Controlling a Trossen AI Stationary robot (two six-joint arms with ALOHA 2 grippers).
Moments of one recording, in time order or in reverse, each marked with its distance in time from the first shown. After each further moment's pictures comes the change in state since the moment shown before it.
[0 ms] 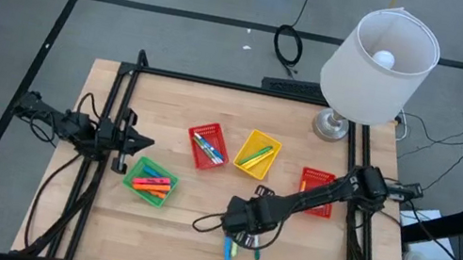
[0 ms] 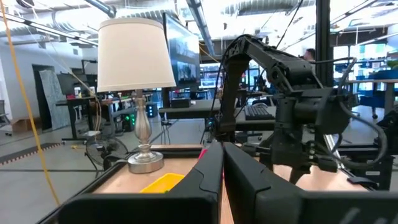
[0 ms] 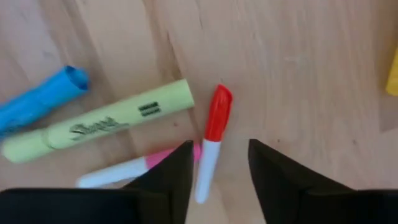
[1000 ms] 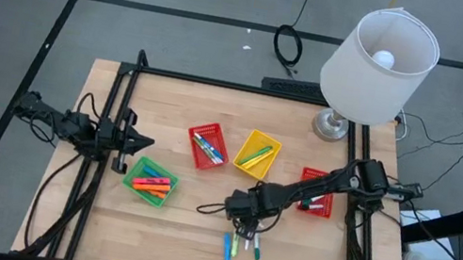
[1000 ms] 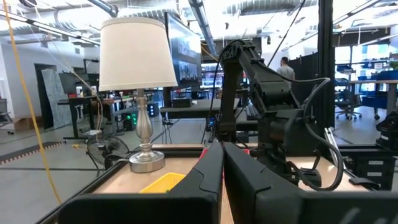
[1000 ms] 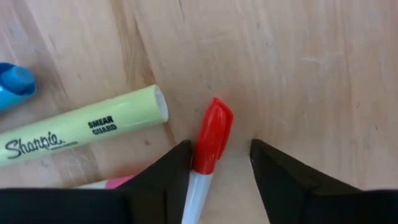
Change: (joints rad) left arm 0.000 0.000 0.000 0.000 -0.007 -0.004; right arm -0.101 -0.005 -0.251 0.258 -0.128 -0.120
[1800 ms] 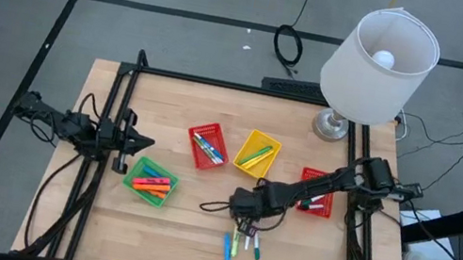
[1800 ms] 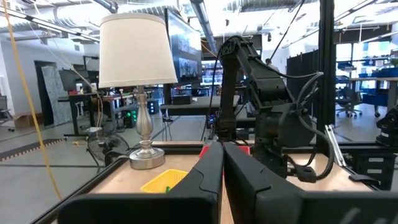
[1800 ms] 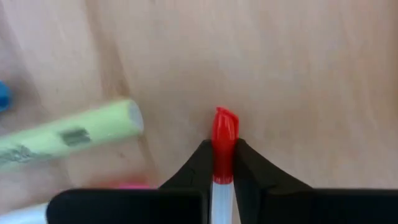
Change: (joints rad) left arm 0.000 0.000 0.000 -0.014 -0.003 -0.007; right arm -0.020 -0.040 -0.071 0.019 0.103 -0.061
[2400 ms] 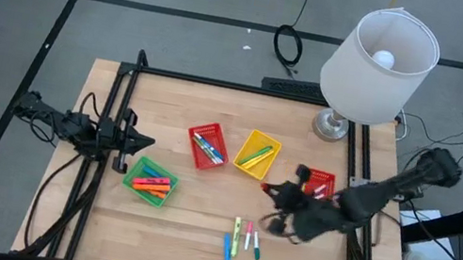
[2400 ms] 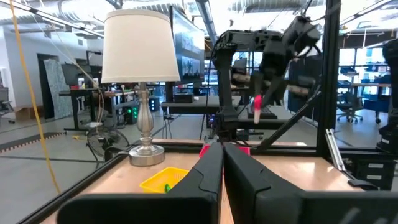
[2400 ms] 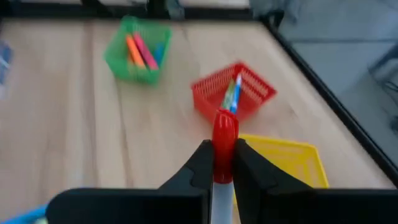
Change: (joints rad) left arm 0.000 0.000 0.000 -0.002 -0.016 -0.037; right arm 0.262 -0.595 -0.046 0.093 0.639 -0.031
